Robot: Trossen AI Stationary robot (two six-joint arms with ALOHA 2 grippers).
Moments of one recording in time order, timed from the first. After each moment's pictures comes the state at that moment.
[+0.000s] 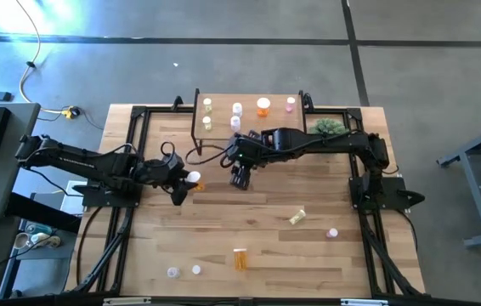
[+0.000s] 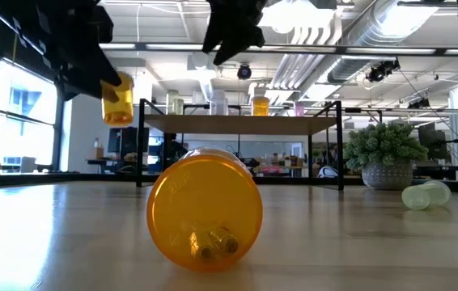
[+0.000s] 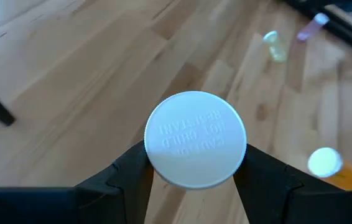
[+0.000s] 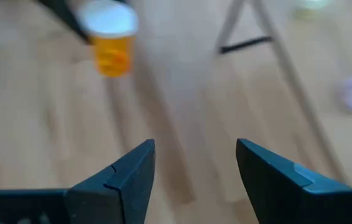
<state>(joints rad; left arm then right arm) -0.03 0.84 0.53 -0.38 -0.26 -0.62 0.00 1.93 1.92 -0.94 0.14 0.22</state>
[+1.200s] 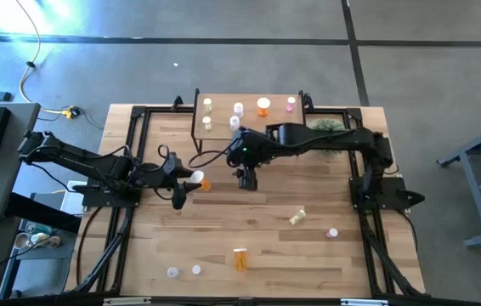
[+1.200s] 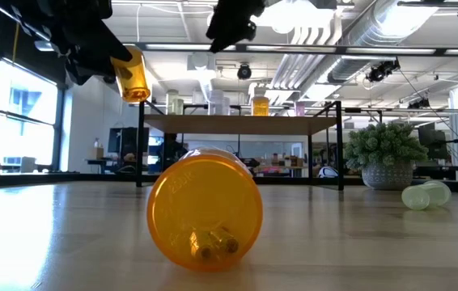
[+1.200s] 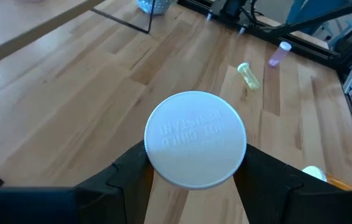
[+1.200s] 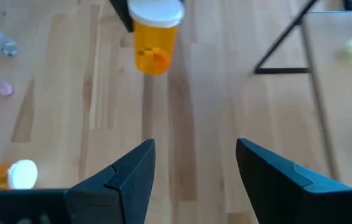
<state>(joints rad) -0.12 0.84 0.53 -0.24 -0.38 -0.50 -0.02 1.90 1.92 -0.94 0.00 -0.02</state>
